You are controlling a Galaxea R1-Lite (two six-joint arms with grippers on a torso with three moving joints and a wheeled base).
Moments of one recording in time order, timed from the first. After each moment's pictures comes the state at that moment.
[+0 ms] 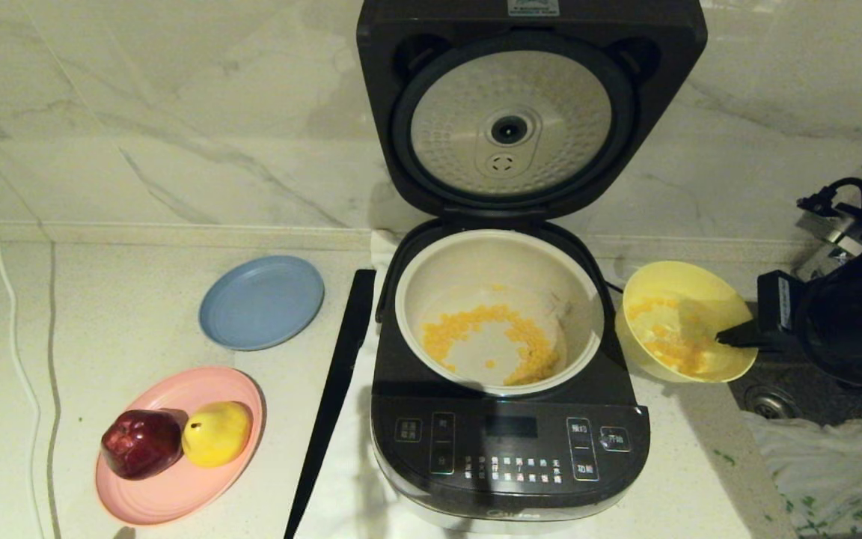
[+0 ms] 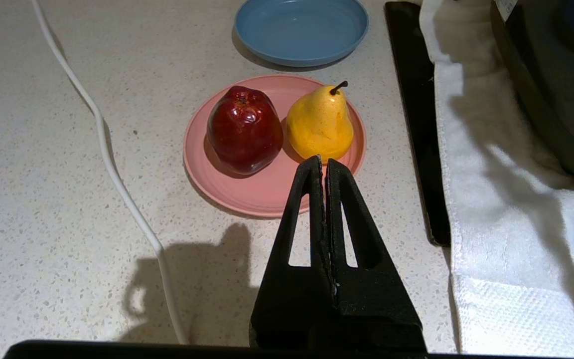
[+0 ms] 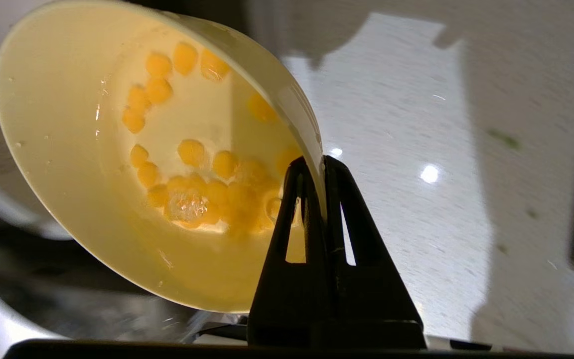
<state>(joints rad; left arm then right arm) 0.00 0.00 0.00 -0.02 -0.02 0.05 0.25 1.47 -1.28 0.57 0.11 0.55</state>
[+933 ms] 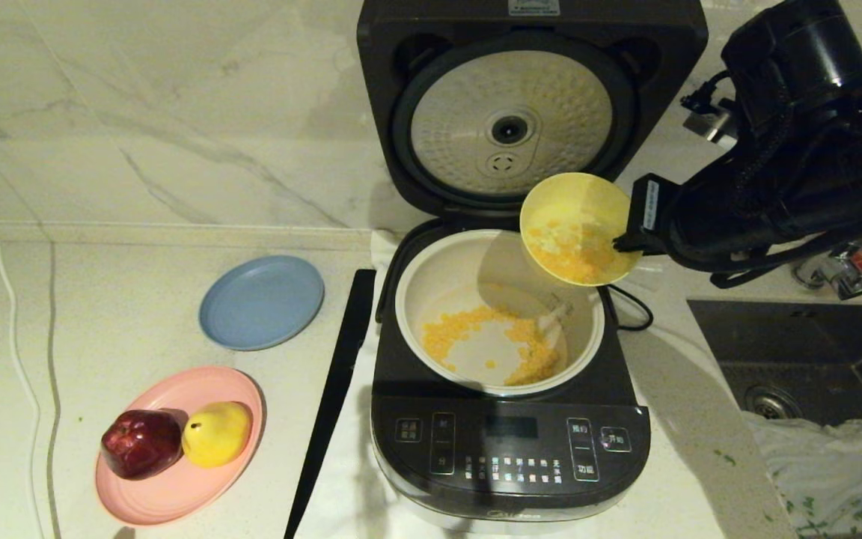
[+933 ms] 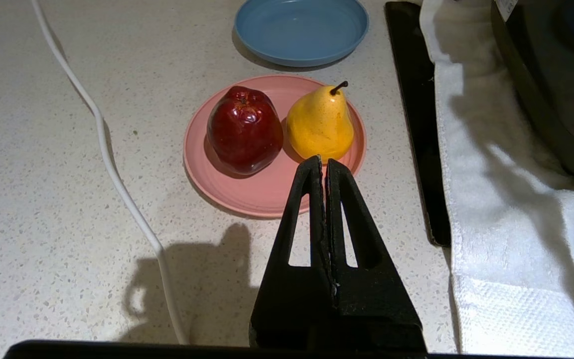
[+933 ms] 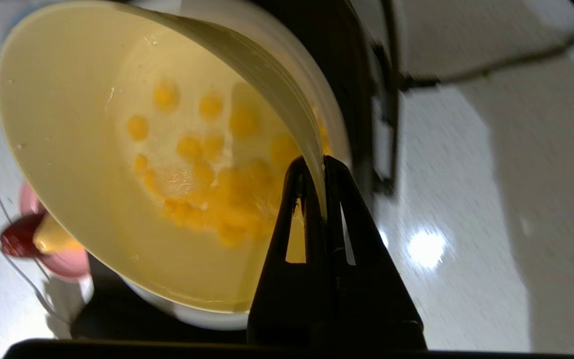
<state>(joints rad) 0.00 0.00 0.00 -0.02 -0.02 0.05 0.51 1.74 -1.79 0.65 -0.12 0.61</state>
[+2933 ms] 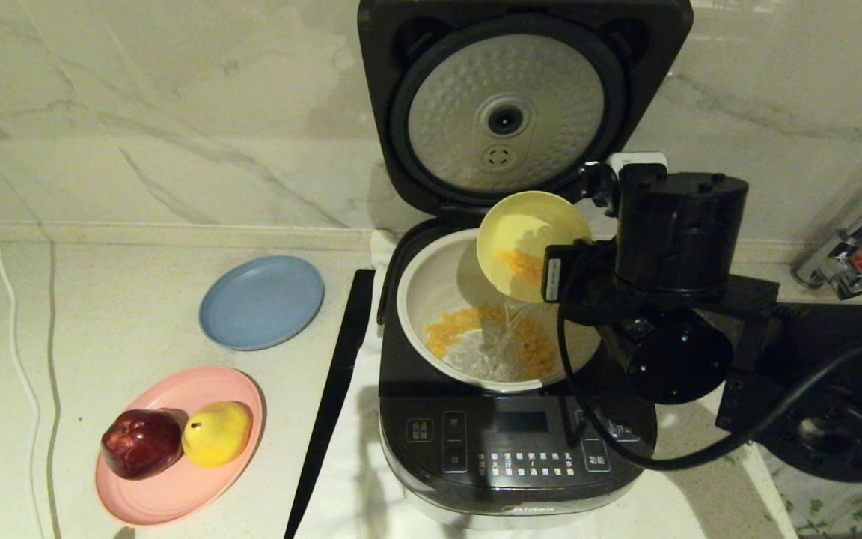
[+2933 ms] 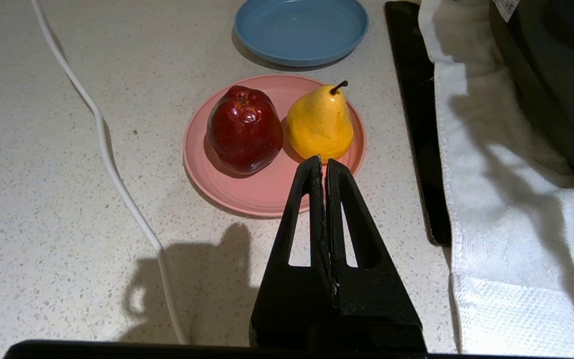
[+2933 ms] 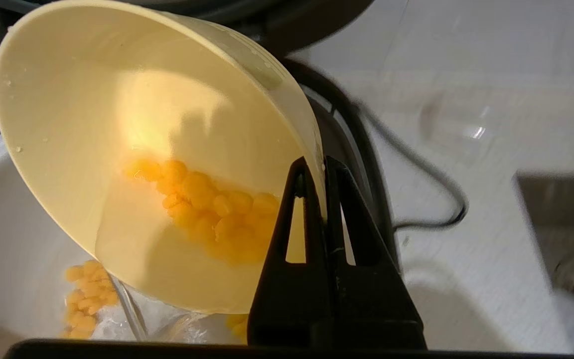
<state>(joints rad) 0.00 0.00 0.00 -0.02 -0.02 0.05 0.80 1.78 -1.09 -0.63 -0.86 0.08</state>
